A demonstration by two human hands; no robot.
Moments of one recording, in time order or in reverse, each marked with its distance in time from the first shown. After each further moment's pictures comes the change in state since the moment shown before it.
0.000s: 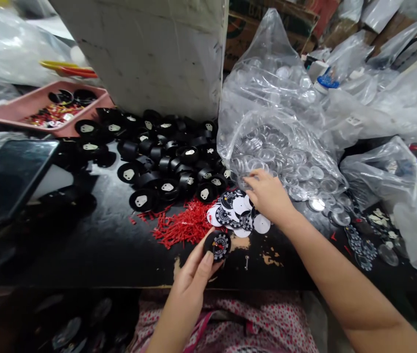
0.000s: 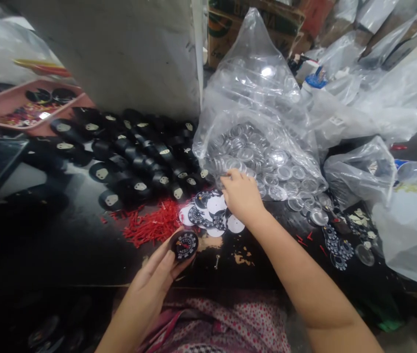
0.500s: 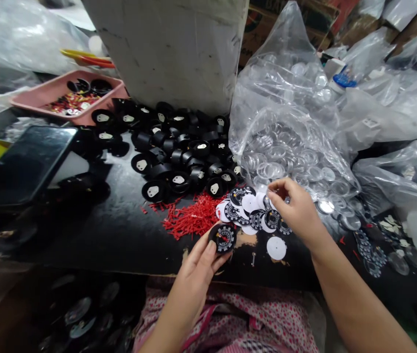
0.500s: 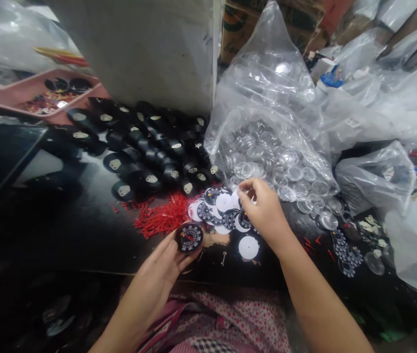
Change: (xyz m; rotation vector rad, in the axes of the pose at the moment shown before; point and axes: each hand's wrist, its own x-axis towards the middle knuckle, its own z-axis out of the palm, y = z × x) left_hand 0.003 0.008 0.006 -0.237 -0.022 -0.093; right_hand -0.036 -0.007 -0.017 0.446 0.079 0.180
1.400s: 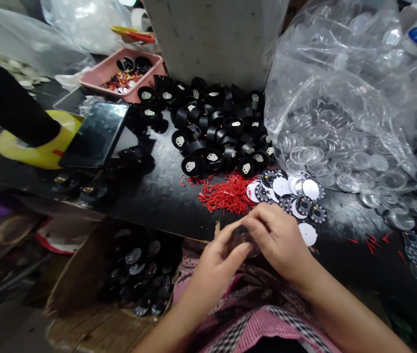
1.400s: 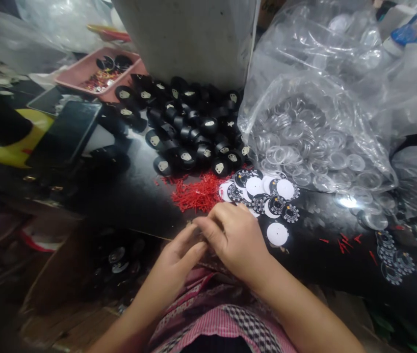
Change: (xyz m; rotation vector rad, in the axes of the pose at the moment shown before) left_hand -0.037 0.022 -0.022 0.521 -0.071 0.083; right_hand -0.053 -0.077 0.054 0.167 -0.209 -0.195
